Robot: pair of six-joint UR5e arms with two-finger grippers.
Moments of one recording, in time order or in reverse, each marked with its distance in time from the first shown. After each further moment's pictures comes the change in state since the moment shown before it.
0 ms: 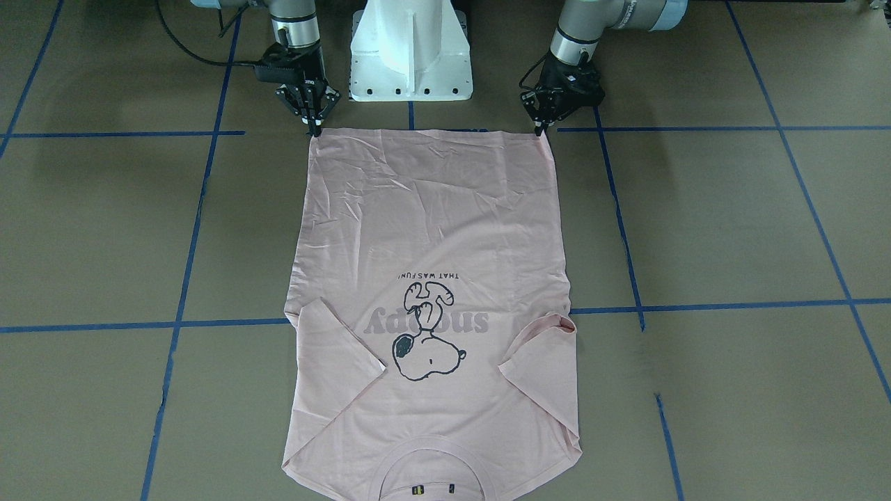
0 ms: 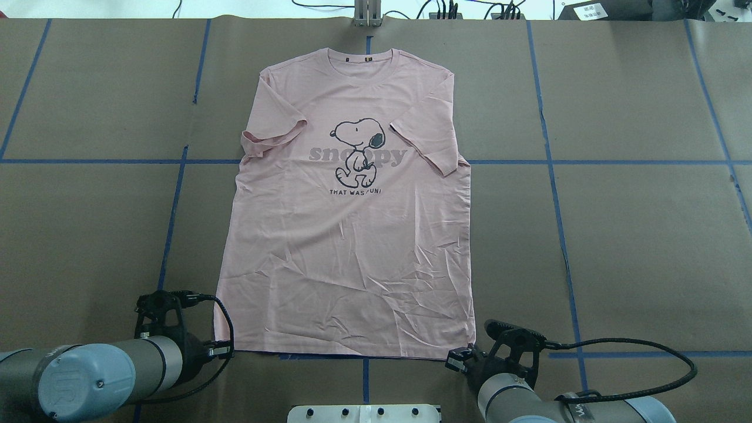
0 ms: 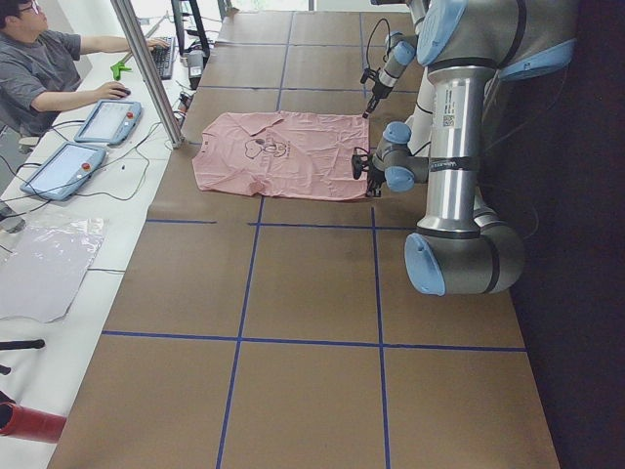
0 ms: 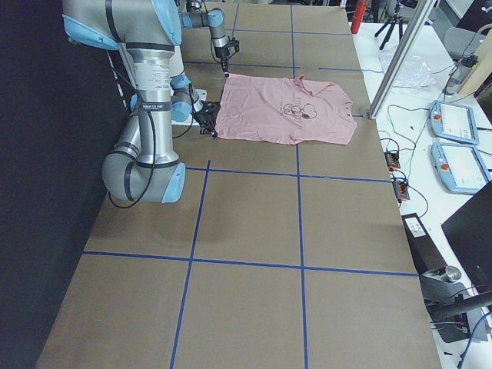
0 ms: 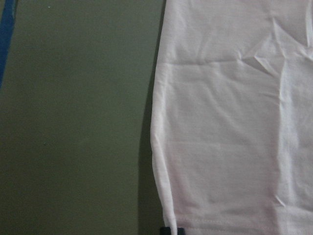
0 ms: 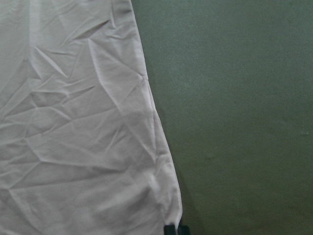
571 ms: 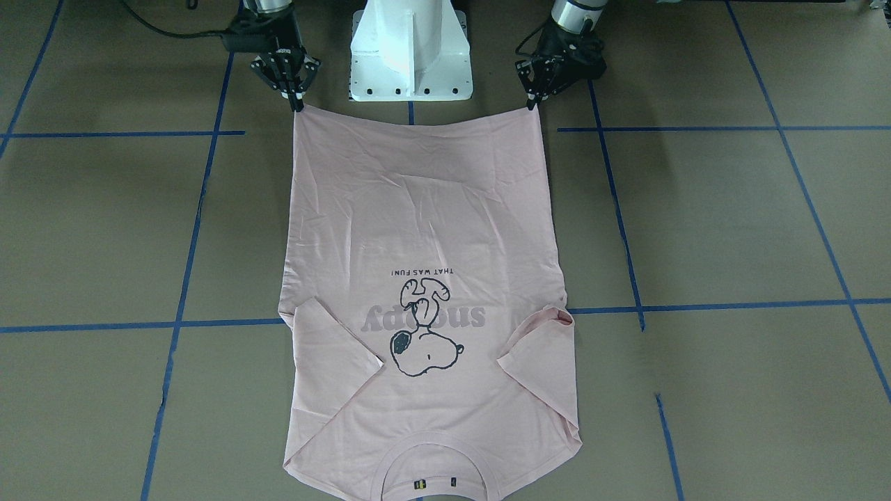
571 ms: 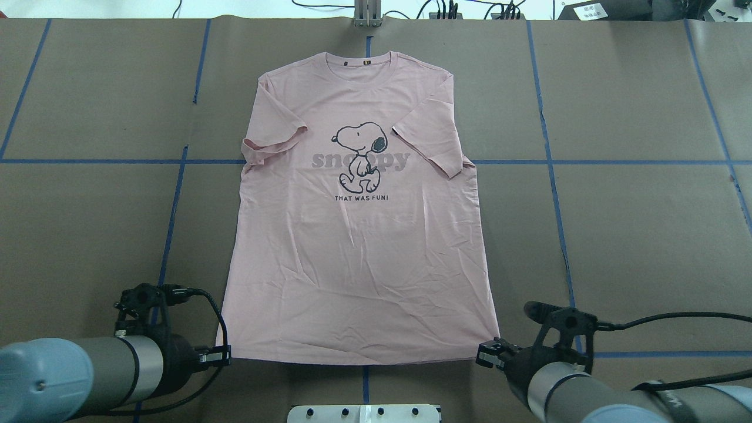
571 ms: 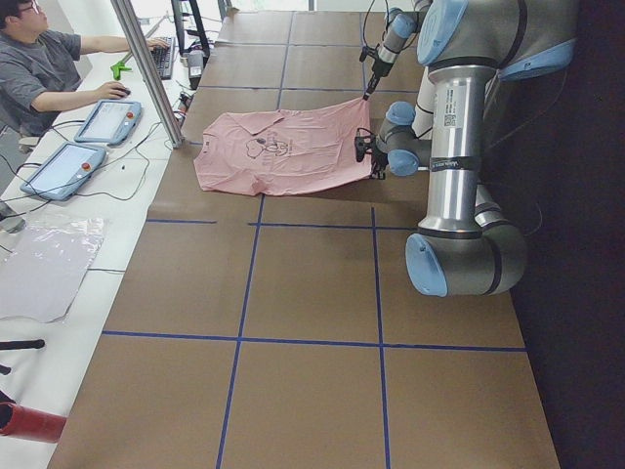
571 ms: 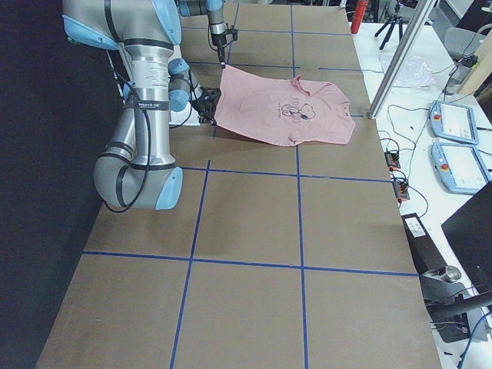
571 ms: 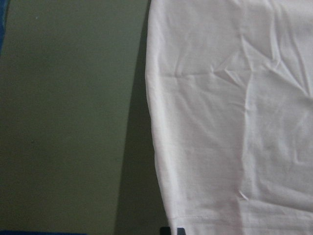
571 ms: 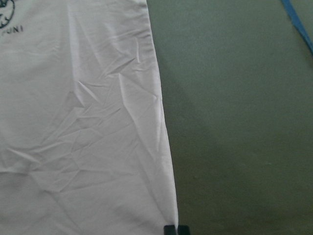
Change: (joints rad) left arm -0.018 0.010 -0.248 0.148 -0.090 0.007; right arm 0.032 -0.125 0.332 -0.125 0.084 -0.096
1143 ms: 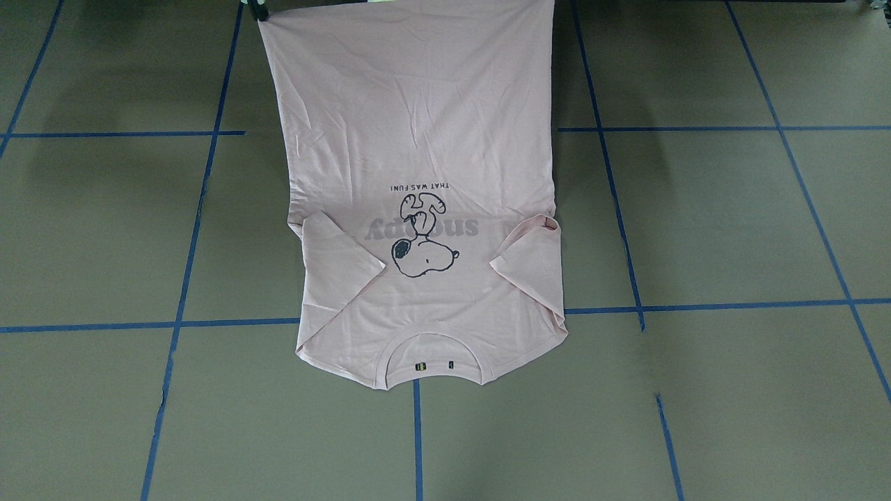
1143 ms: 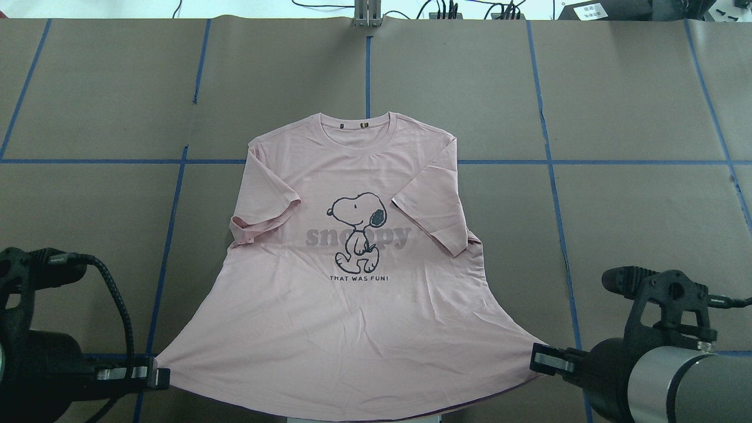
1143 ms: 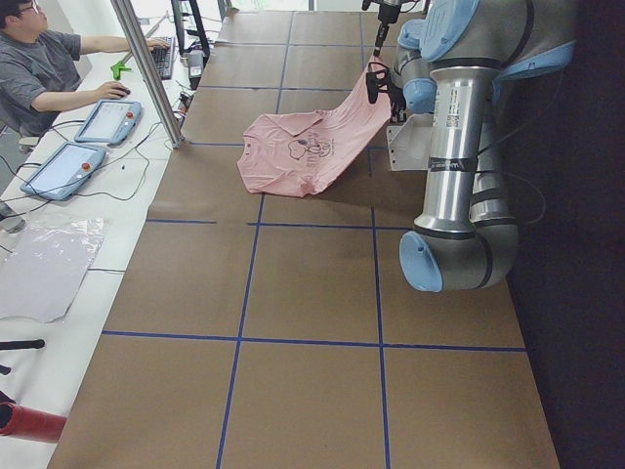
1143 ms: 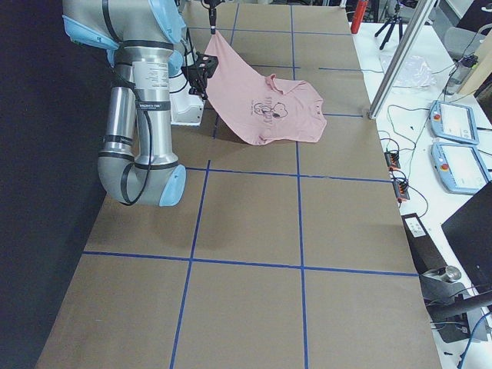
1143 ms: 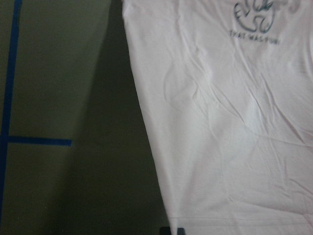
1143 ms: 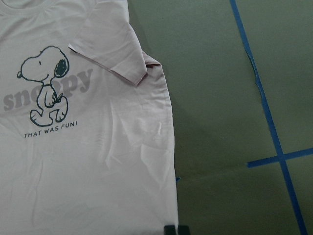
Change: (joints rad) left arm -0.146 -0.126 -0.394 0.445 -0.247 0.075; right arm 0.100 0.190 0.336 -0.491 0.223 -0.056
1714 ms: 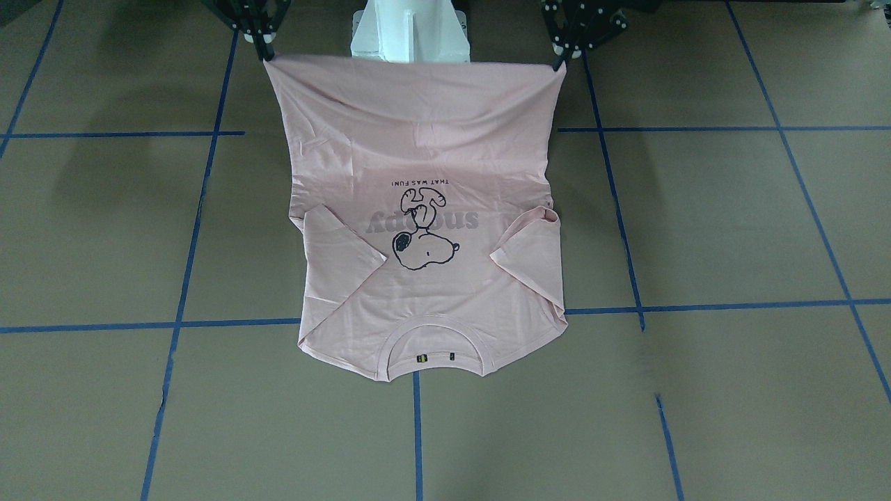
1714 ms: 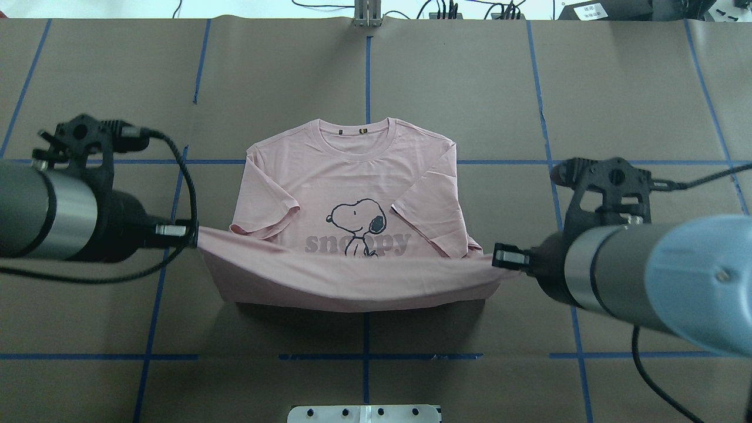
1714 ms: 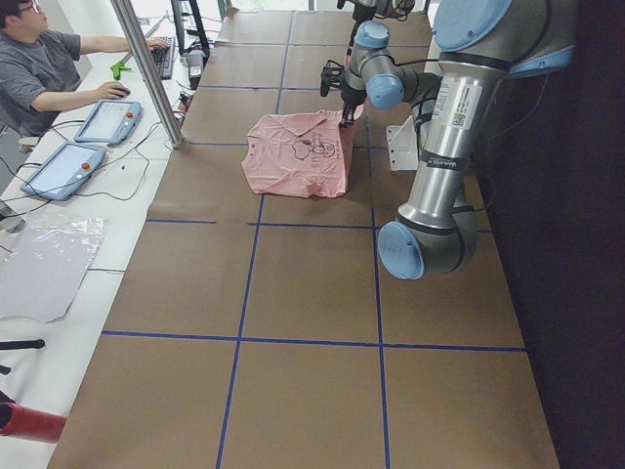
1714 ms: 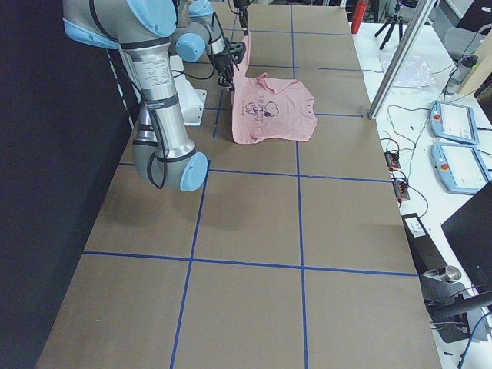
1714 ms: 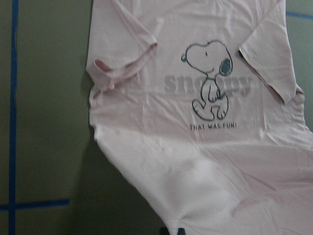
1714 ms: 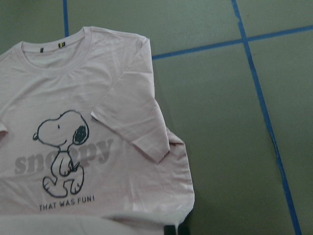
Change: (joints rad) left arm -0.329 -0.208 0.315 0.032 -0.027 0.355; right arm 0.317 0.225 -0.241 -0.029 0.113 -0.273
